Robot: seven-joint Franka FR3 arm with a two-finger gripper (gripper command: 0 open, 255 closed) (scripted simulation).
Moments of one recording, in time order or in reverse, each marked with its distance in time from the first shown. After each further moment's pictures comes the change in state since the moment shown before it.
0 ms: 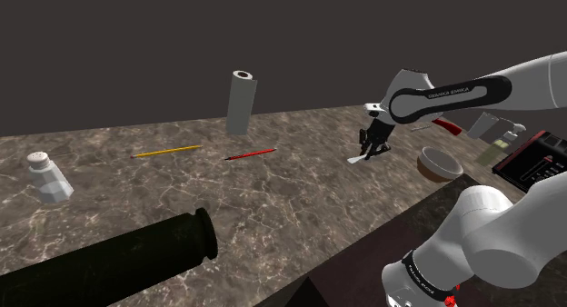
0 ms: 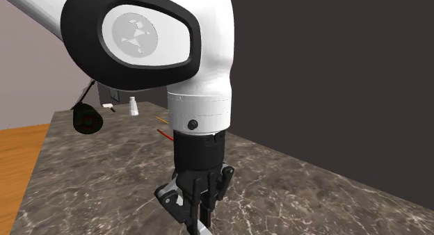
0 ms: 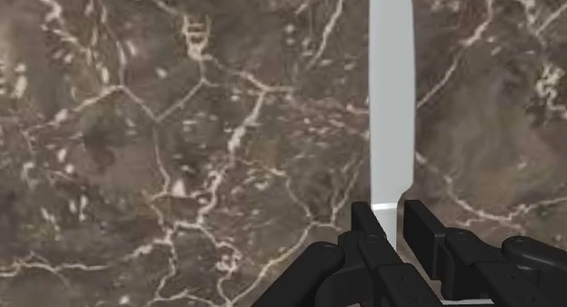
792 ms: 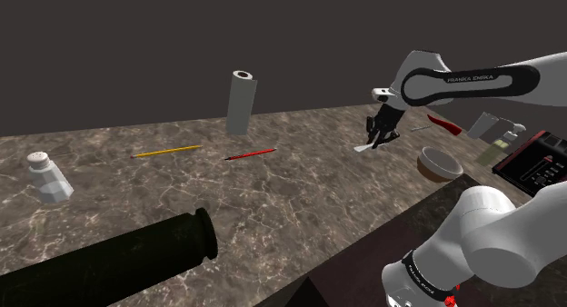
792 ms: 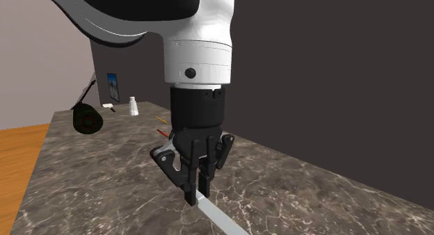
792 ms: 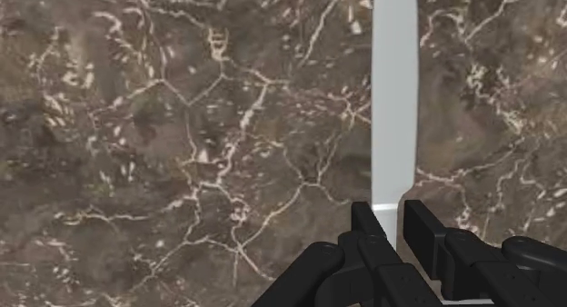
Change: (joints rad) arm -0.026 -0.111 0.070 0.079 -0.019 -0.186 0.030
